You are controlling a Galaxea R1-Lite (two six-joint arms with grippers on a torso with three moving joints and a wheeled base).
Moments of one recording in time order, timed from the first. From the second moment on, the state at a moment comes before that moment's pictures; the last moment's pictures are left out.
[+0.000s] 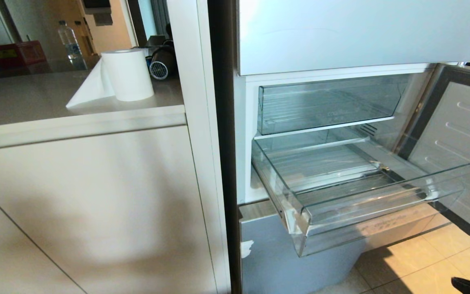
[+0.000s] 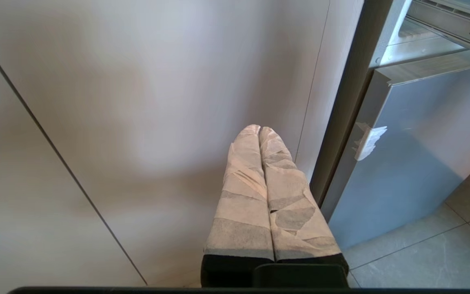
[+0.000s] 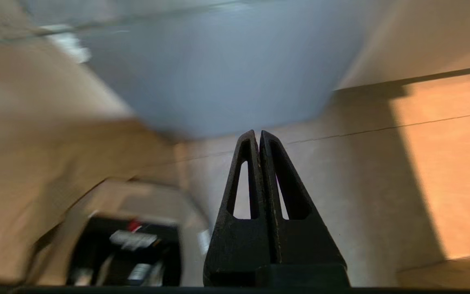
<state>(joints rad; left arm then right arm) 0.00 0.00 0.00 -0.01 0.00 0.00 0.02 0.92 -0.24 -0.15 0.11 -0.02</state>
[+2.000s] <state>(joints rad) 0.00 0.00 0.00 -0.01 0.00 0.00 0.29 1.53 -0.51 -0.50 -0.02 0.32</state>
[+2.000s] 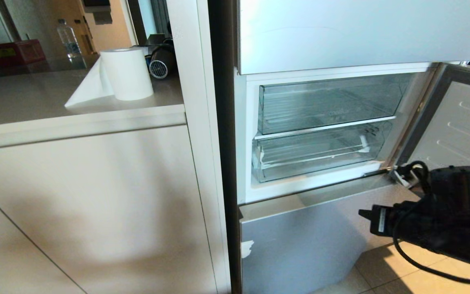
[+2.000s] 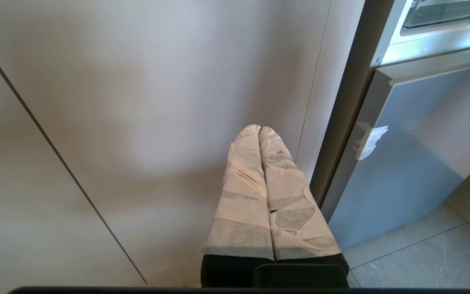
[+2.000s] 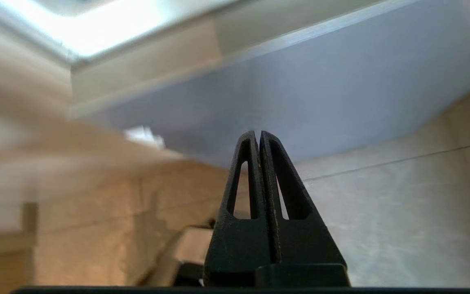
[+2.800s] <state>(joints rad) 0.00 0.00 0.00 -0.01 0.00 0.00 0.07 0.40 -0.01 -0.23 -0.08 0.02</state>
